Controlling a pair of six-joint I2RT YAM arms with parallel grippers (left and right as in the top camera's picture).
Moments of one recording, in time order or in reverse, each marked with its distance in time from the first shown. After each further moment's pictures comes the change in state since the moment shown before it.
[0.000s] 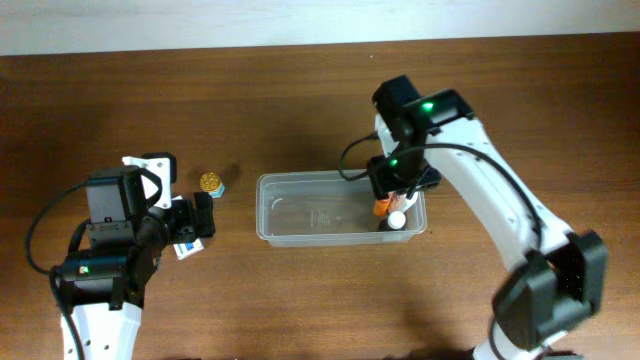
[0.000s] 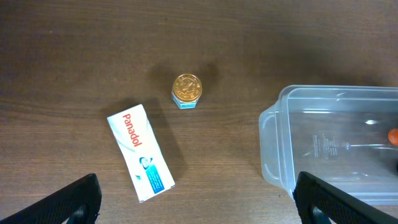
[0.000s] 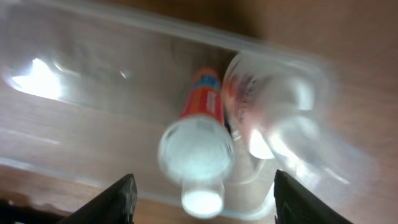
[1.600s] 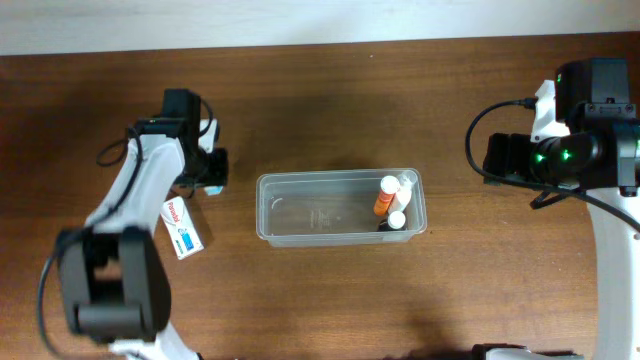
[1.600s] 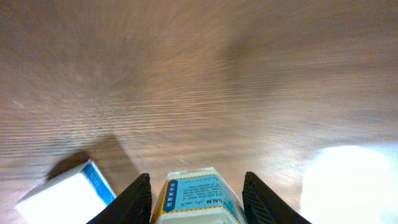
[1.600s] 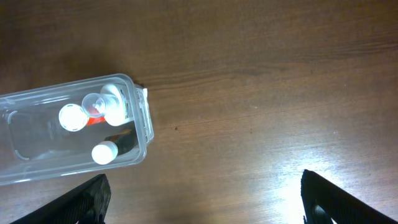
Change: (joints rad) left arm -0.106 0.816 0.402 -0.036 -0.055 -0.004; right arm -0.431 -0.349 0.119 -0.188 0.074 -0.035
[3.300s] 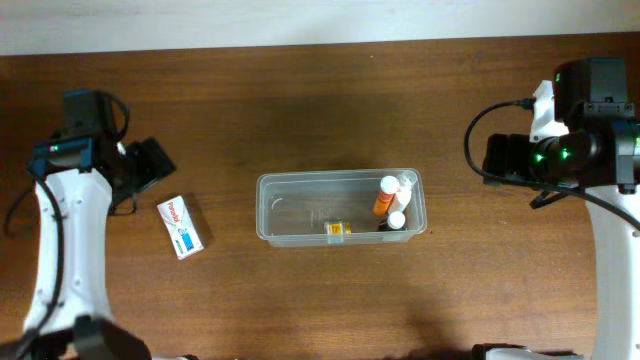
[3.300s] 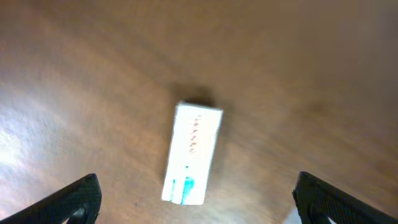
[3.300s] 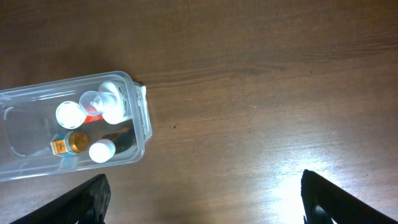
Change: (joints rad) left arm 0.269 -0.252 -0.012 -0.180 -0.088 -0.394; right arm 0.000 0.006 0.000 -0.004 0.001 -0.014
